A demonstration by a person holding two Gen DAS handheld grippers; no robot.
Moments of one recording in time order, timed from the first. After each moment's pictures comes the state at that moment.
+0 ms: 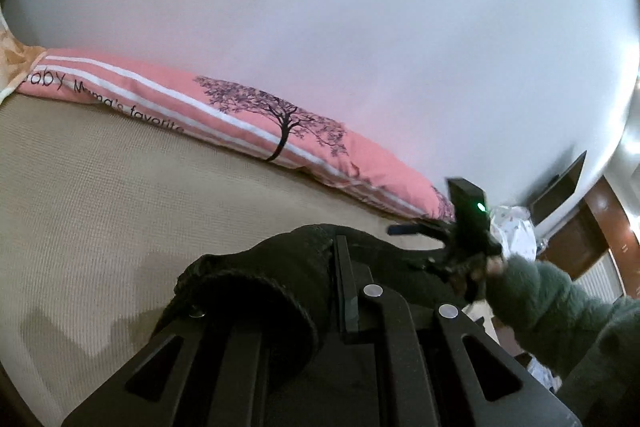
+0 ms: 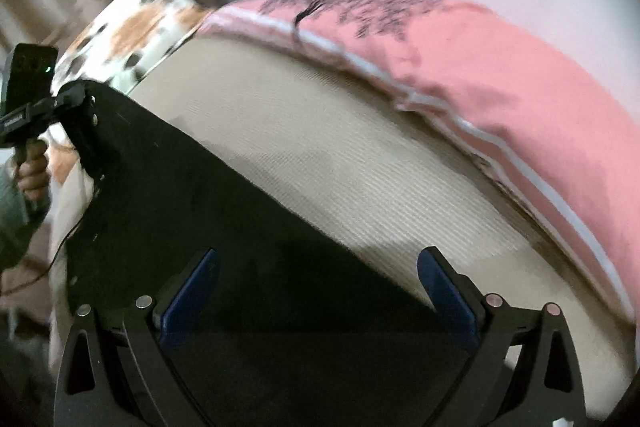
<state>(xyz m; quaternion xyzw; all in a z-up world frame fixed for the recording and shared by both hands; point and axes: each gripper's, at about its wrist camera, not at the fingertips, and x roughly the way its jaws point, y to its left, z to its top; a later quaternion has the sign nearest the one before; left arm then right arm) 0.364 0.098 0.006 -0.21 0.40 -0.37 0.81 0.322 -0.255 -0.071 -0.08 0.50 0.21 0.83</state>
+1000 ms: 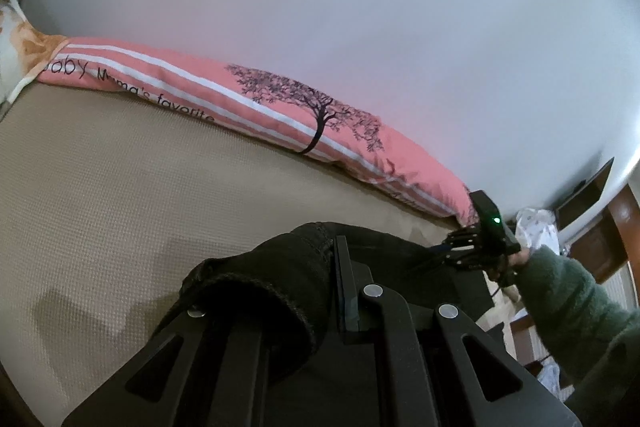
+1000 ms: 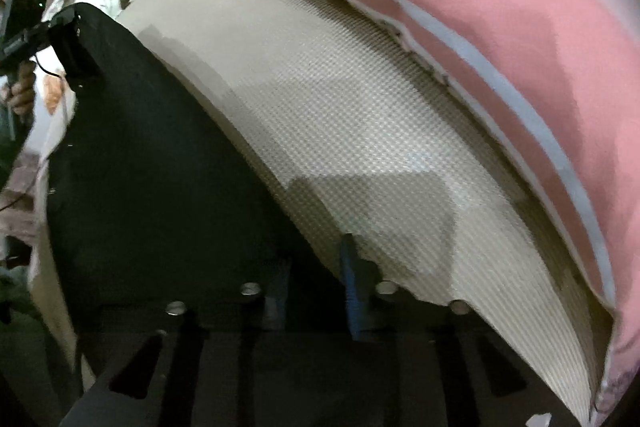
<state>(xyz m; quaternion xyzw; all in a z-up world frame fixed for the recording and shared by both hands) 0.381 0.095 -0.002 -0.19 0.44 -0.32 0.82 0.308 -0.320 -0.102 -0.13 0.59 0.21 0.77</state>
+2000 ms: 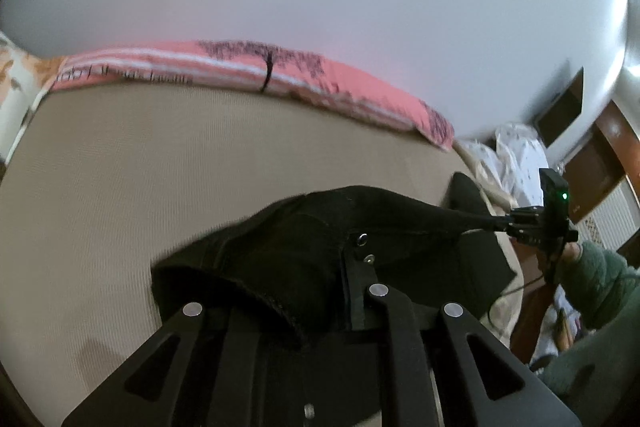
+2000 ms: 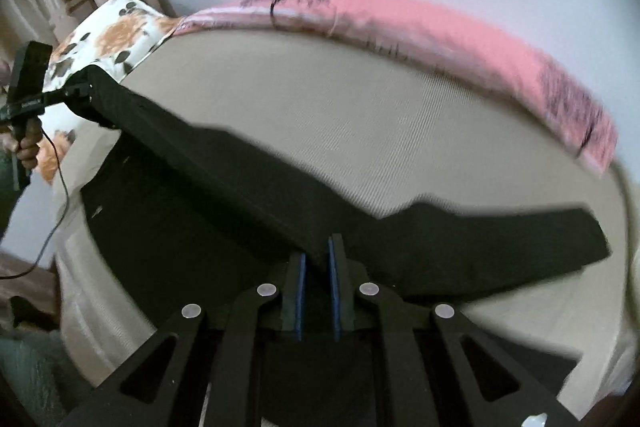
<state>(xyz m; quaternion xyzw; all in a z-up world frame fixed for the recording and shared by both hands) 0.245 0.135 0.031 -0.08 0.46 -0.39 0.79 0.041 -0.250 -0.039 -0.02 0.48 0.05 0.88</state>
